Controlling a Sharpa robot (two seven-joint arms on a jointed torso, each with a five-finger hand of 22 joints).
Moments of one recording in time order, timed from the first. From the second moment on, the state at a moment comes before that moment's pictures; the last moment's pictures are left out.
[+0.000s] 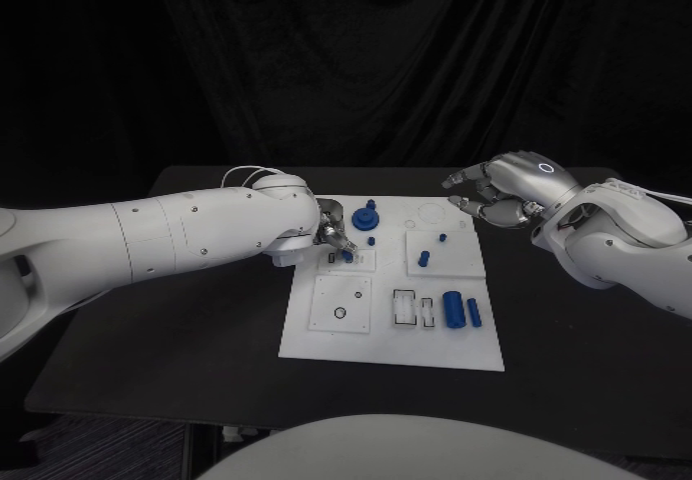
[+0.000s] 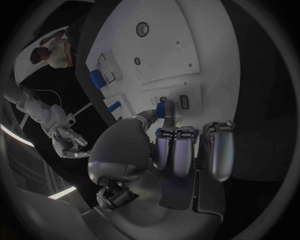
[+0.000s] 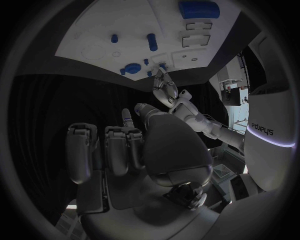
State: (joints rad) left arm 1.31 -0.58 -0.21 1.32 -1.04 0.09 -0.54; left_hand 1.16 0.03 0.28 0.13 0.43 1.01 0.03 0.29 0.92 1.47 -0.04 1.57 1.31 1.46 -0.09 1.57 1.31 0.05 1.47 0.02 1.44 1.31; right arm 1.37 -0.89 -0.25 1.54 -1.56 -0.53 0.07; right_hand 1.32 0.03 0.26 0.20 0.39 0.79 0.11 0.08 0.19 1.47 0.01 1.57 1.31 1.47 -0.06 1.55 1.31 0.01 1.47 0.05 1.50 1.31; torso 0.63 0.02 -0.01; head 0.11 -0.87
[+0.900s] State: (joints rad) left arm 1.31 -0.59 -0.21 1.33 -1.04 0.07 -0.53; left_hand 1.15 0.02 0.31 0.13 0.43 1.01 0.04 0.28 0.93 1.47 -0.04 1.57 1.31 1.46 -0.09 1.57 1.31 0.05 1.47 0.02 1.43 1.31; right arm 1.37 -0.89 -0.25 1.54 -1.56 -0.51 0.06; right_hand 1.32 0.03 0.27 0.19 0.40 0.79 0.11 0.08 0.19 1.47 0.01 1.57 1.31 1.47 -0.06 1.54 1.31 0.01 1.47 0.05 1.49 1.31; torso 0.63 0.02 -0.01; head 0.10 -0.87
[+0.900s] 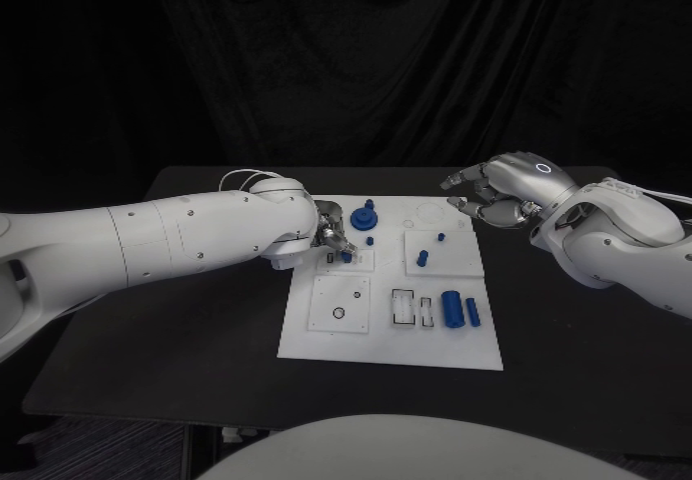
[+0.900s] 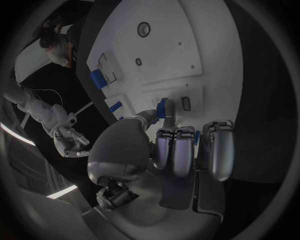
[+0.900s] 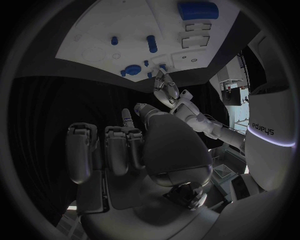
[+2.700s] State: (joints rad) left arm 1.29 -0.59 -0.21 1.33 -1.05 0.05 -0.52; left_hand 1.12 0.02 0.33 0.12 0.42 1.01 0.03 0.28 0.94 1.47 -0.04 1.57 1.31 1.46 -0.09 1.57 1.31 0.05 1.47 0.02 1.42 1.31; right arm 1.37 -0.89 -0.25 1.54 -1.56 -0.50 0.06; right_hand 1.32 0.02 0.27 0.19 0.40 0.80 0.11 0.08 0.19 1.47 0.01 1.57 1.31 1.47 -0.06 1.54 1.31 0.01 1.47 0.05 1.49 1.31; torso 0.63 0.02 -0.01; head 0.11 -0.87
